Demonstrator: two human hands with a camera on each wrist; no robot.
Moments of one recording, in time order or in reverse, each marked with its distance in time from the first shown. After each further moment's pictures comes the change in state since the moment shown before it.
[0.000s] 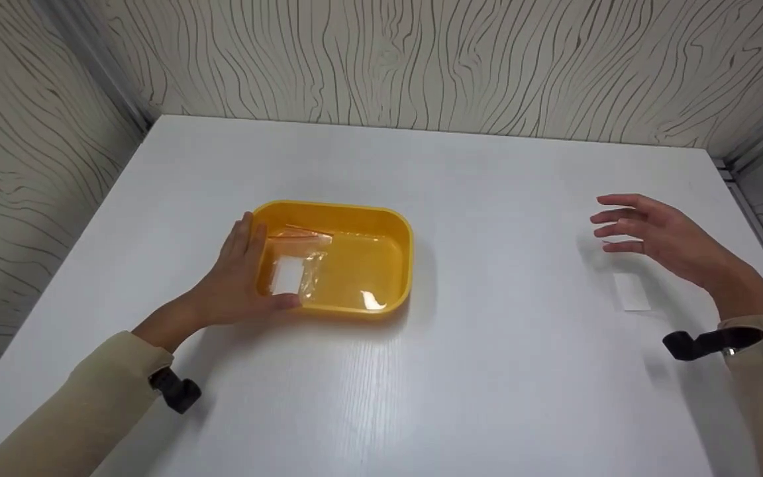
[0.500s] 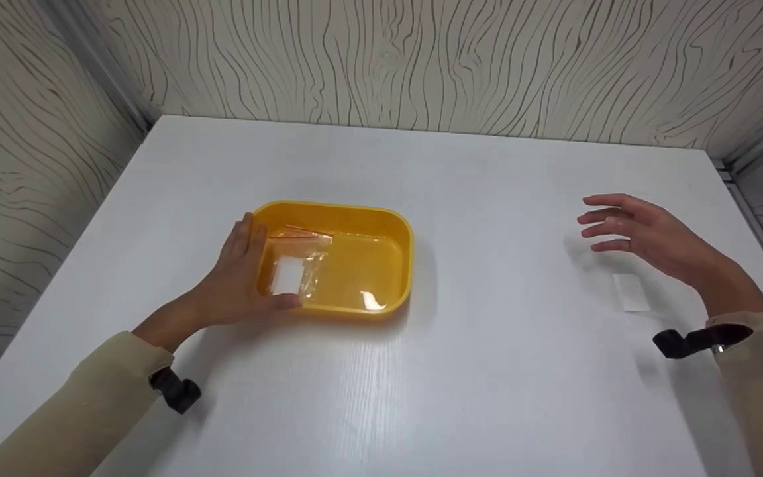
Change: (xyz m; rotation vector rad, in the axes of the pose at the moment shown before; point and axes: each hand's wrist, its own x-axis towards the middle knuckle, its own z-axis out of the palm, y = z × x) left_hand -0.001 0.002 -0.002 -0.011 -0.013 -0.016; right_hand 0.011 -0.004 0.011 -0.072 -0.010 0.017
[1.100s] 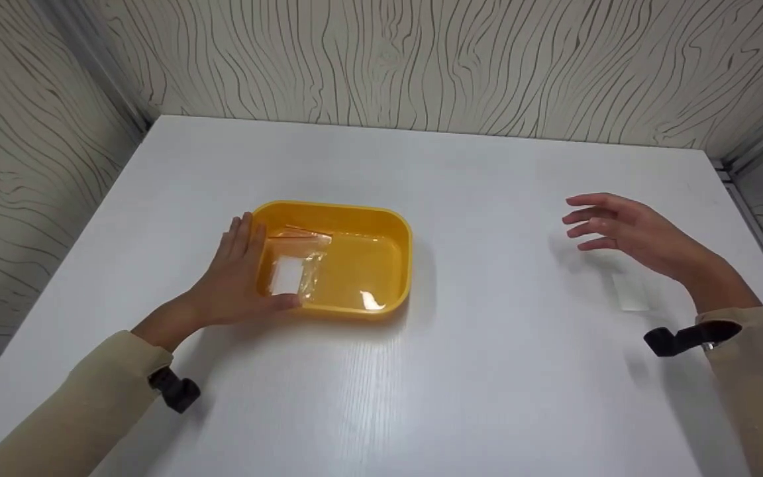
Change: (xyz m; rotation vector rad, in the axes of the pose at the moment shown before) left_hand 0.001 -0.001 0.002 0.061 0.011 0.020; right_hand 0.010 -0.012 0.013 -0.053 -0.033 0.014
